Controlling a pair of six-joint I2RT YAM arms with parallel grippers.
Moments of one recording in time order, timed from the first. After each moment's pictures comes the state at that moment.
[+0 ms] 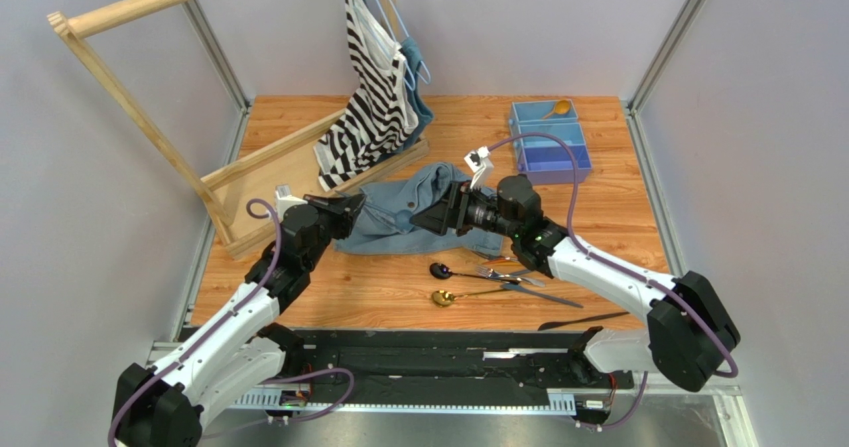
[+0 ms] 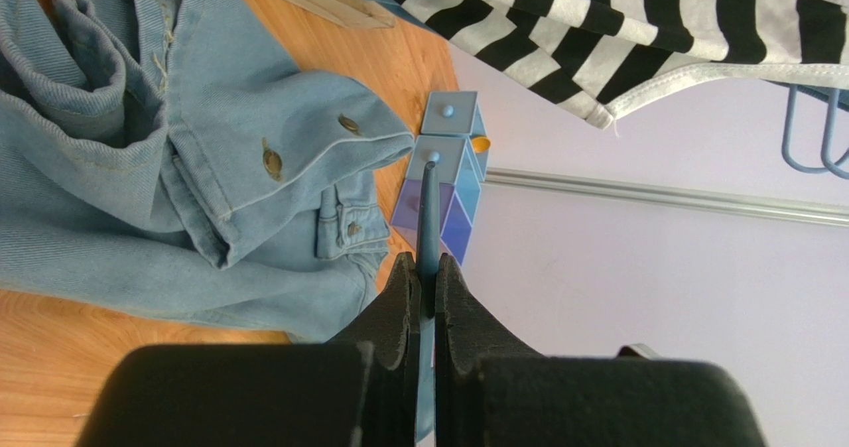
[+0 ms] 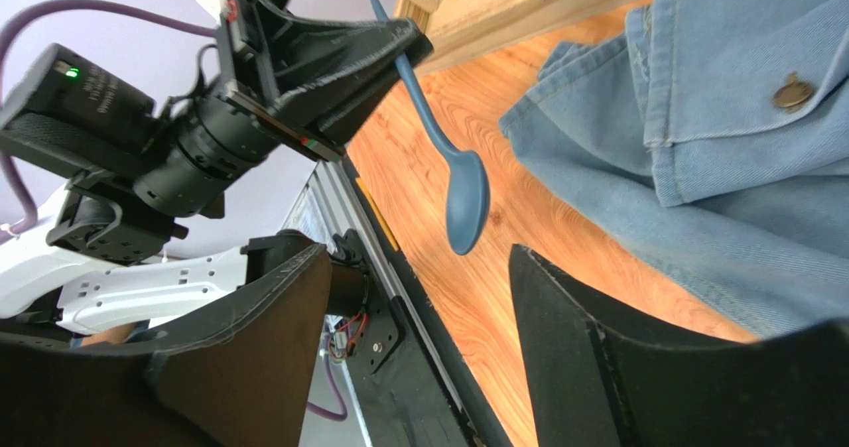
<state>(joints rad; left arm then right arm) -0.46 0.82 0.49 0.06 -0.23 -1.48 0.70 1.28 0.76 0.37 -0.42 0.80</state>
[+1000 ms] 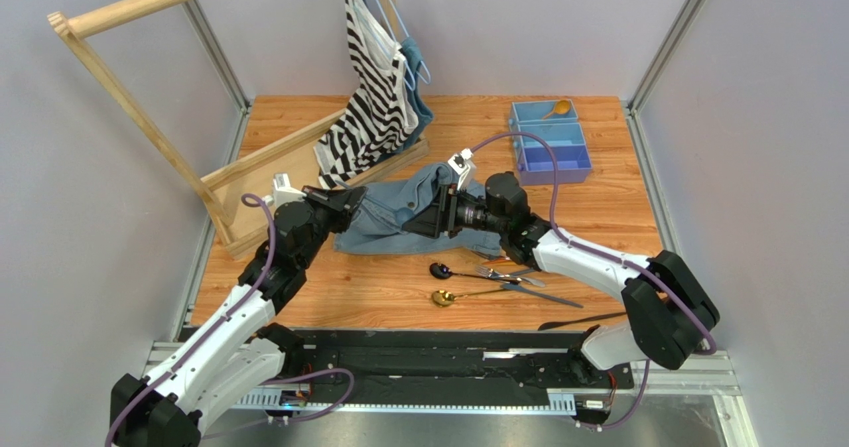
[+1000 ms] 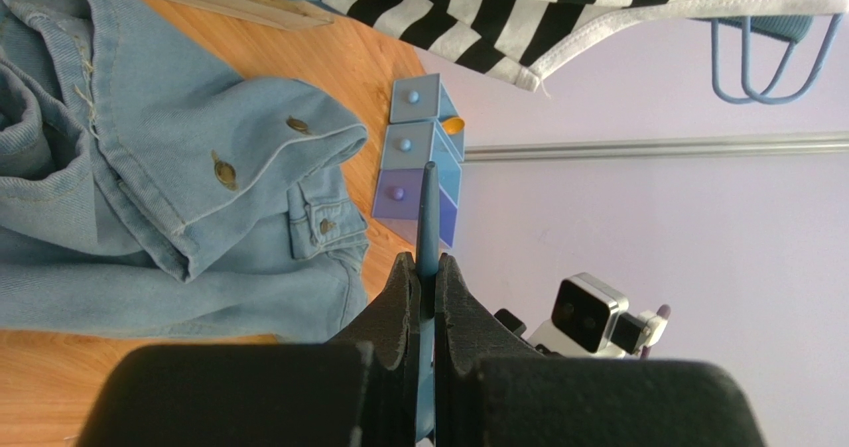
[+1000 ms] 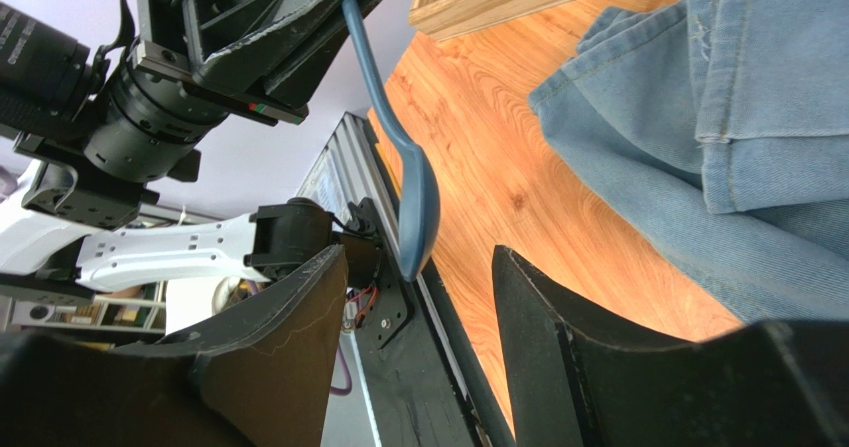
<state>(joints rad) -0.46 0.78 0.53 0.07 -0.18 -1.35 0.71 1.42 0.79 0.46 -0.55 0.80</state>
